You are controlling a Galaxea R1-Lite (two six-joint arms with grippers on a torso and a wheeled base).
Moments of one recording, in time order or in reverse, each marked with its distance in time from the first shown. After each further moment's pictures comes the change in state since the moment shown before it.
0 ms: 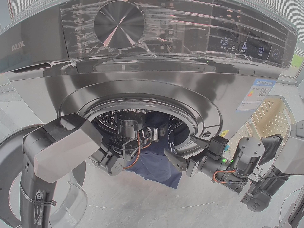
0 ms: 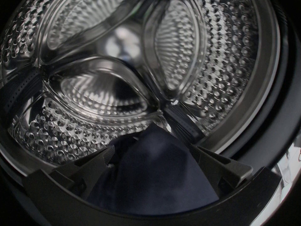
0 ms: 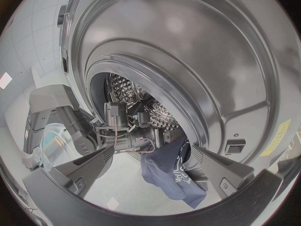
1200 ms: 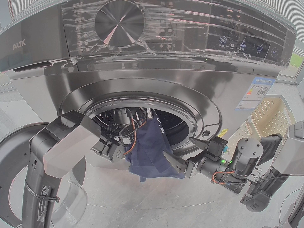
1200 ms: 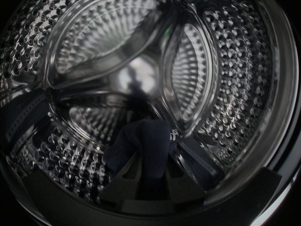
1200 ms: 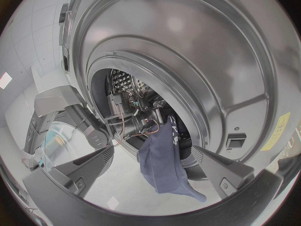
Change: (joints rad) left arm 0.077 0.076 -0.214 -0.133 0.071 0.023; right arm 0.004 0.008 0.000 0.000 0.000 0.002
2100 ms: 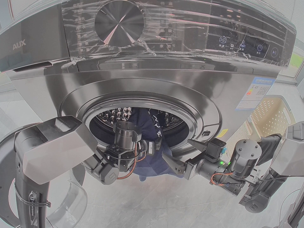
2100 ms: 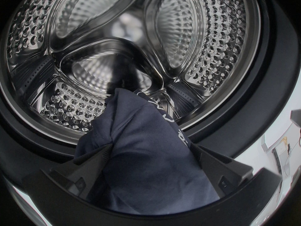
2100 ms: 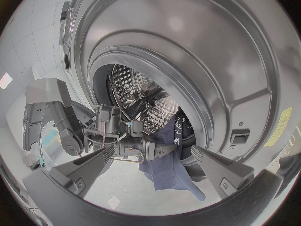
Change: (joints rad) left arm -0.101 -0.150 0.404 0.200 0.001 -0.034; right arm 0.010 0.010 0.000 0.000 0.000 0.003
